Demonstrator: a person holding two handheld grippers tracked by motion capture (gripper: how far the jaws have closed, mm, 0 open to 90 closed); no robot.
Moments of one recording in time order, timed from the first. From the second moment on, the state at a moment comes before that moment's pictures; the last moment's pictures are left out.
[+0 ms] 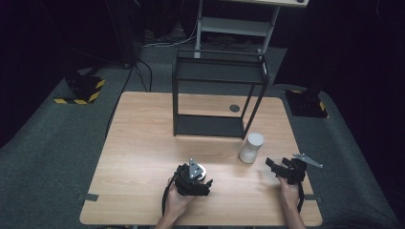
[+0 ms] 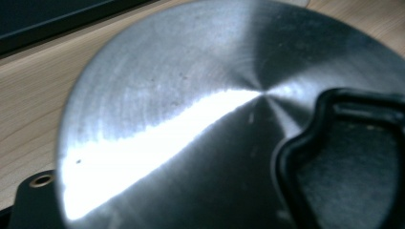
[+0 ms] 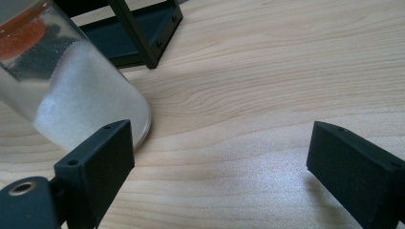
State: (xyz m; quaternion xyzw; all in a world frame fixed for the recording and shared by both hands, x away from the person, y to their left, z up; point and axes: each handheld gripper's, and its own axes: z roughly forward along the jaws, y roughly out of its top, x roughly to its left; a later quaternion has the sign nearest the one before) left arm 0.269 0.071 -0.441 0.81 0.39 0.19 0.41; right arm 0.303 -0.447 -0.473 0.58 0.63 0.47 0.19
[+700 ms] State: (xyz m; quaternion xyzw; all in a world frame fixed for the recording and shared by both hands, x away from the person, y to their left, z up) left arm 0.269 0.067 -0.445 0.80 0.39 0.19 0.40; right arm 0.303 -0.447 -0.473 0.58 0.63 0.47 0.19
